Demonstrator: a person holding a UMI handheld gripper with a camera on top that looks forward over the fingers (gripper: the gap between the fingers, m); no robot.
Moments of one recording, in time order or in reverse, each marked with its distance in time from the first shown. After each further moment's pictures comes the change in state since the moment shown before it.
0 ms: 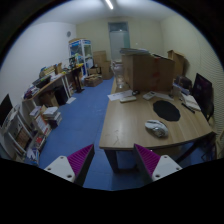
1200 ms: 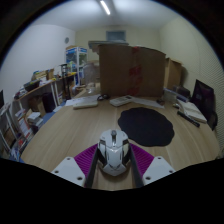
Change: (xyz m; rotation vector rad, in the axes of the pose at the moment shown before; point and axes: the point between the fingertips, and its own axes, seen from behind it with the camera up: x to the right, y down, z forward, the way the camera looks) arm 0.239 -0.036 0.216 0.161 0.041 -0.063
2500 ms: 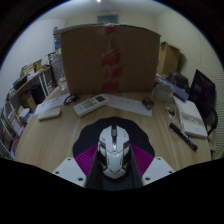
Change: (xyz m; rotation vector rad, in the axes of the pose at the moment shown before) arm 0.120 -0.052 0.093 -0.214 0.051 0.037
